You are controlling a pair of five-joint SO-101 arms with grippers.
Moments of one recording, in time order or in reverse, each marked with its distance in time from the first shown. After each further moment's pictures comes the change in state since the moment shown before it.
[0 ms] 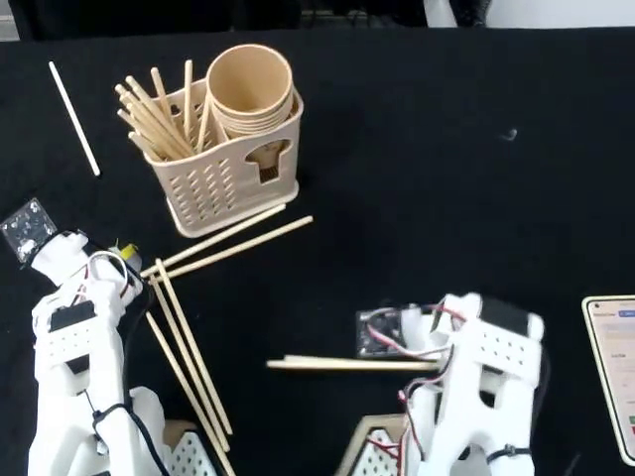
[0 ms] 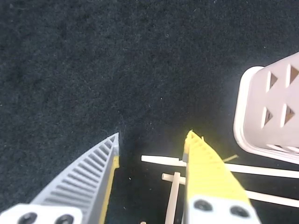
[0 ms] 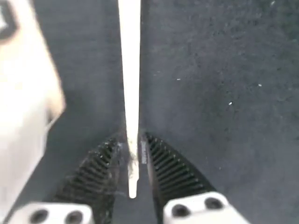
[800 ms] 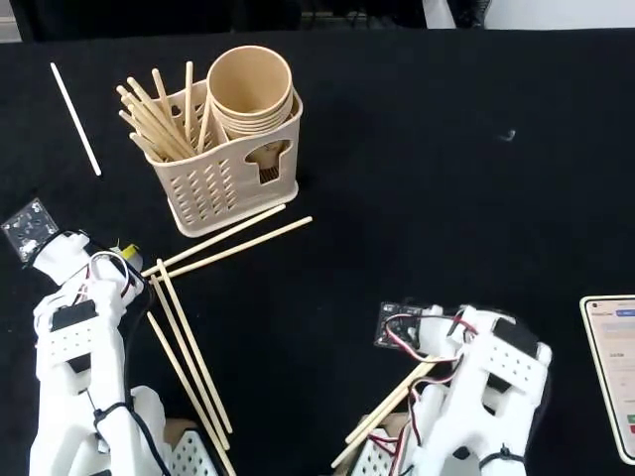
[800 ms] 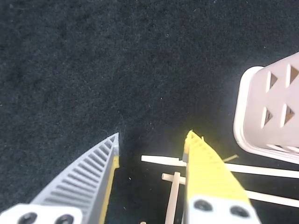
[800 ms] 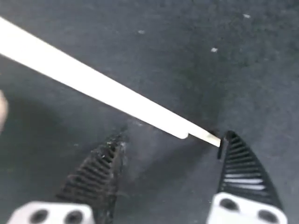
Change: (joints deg) left arm 0.0 0.0 0.0 0.0 0.0; right arm 11.3 0.1 10.3 -21.9 -0.1
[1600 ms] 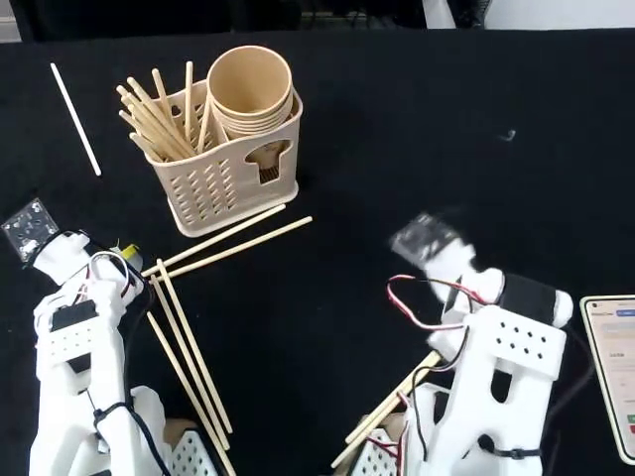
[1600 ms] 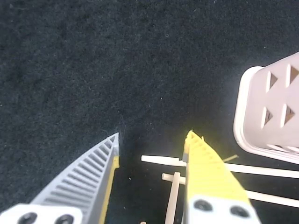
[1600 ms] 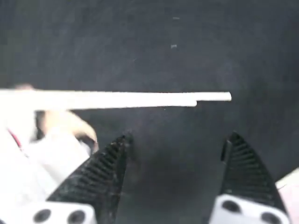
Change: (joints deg) left arm 0.0 0.0 0.0 0.0 0.0; right arm -10.8 0.0 -26.6 36.6 -39.3
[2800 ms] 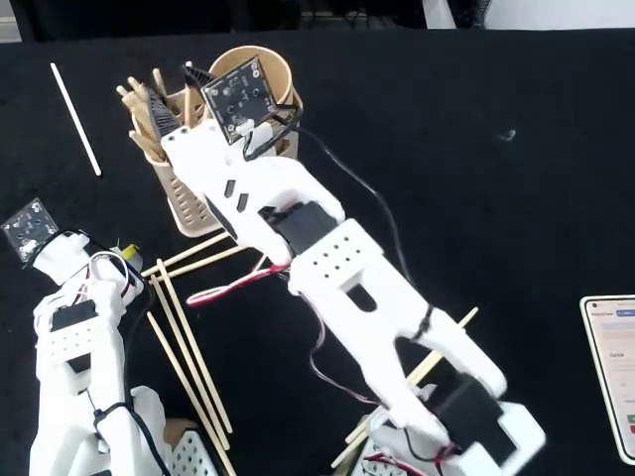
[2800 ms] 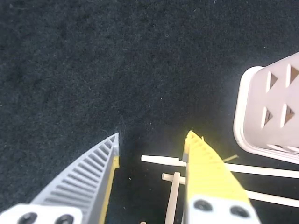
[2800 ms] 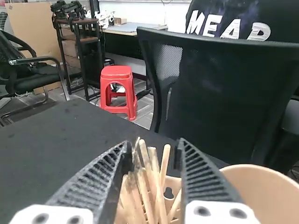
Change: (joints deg) left arm 0.0 0.0 0.0 0.0 0.0; right arm -61.0 35.4 -34.5 -82.7 -71.3
